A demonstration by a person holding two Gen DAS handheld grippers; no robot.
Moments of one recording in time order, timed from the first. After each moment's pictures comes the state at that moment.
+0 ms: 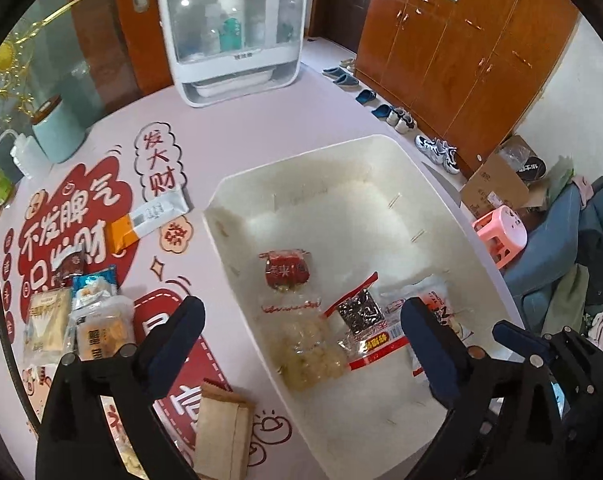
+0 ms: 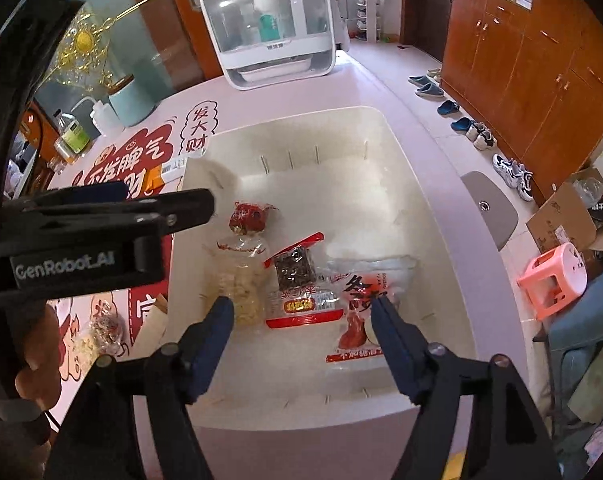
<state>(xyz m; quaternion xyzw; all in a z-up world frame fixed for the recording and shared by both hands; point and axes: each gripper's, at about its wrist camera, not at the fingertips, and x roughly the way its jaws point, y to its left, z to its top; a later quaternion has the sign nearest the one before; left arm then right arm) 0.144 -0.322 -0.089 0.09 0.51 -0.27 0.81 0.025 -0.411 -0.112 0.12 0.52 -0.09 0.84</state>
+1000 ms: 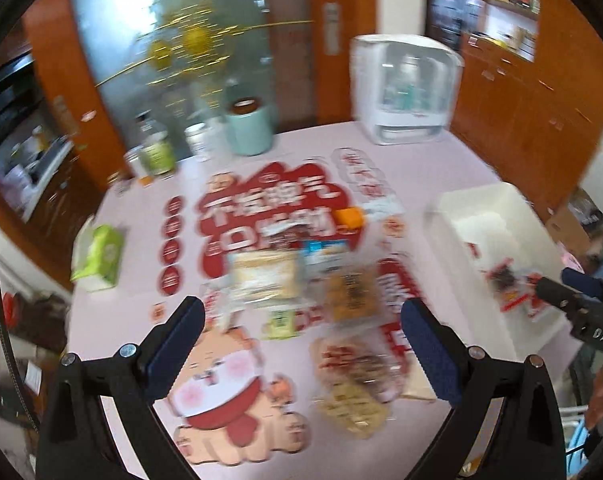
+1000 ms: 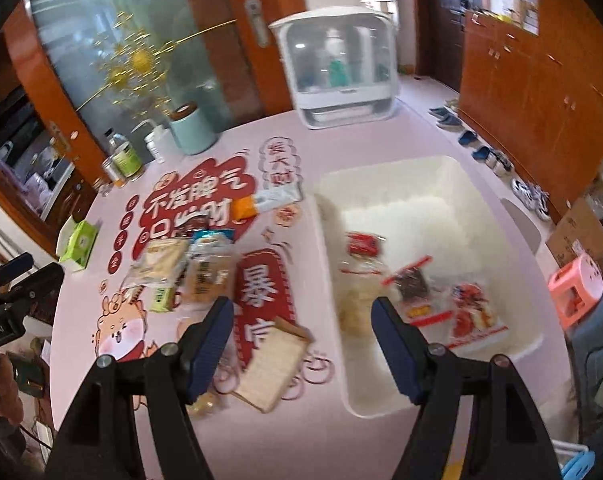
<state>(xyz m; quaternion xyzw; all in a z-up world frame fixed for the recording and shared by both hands) 0.107 -0.014 -0.009 0.08 0.44 -0.11 0.89 0.041 -0.266 -0.055 0.12 0.46 -0.06 0.88</state>
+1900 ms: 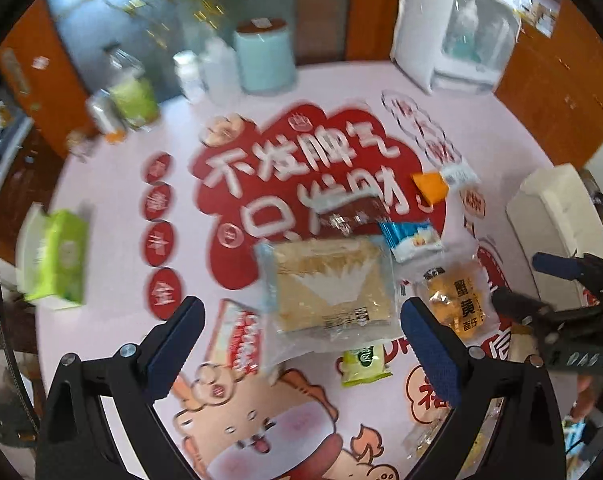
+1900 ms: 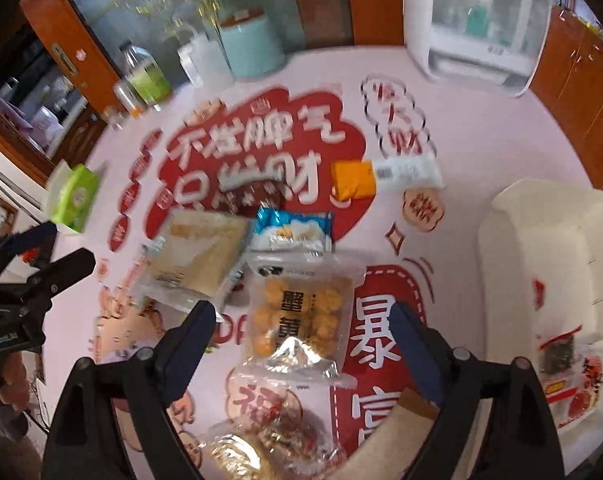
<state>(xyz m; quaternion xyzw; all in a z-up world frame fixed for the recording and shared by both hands) 0.268 0.035 -0.144 0.09 0.54 -0.16 0.82 0.208 -0.162 -0.173 0.08 0.57 0.01 0.82</state>
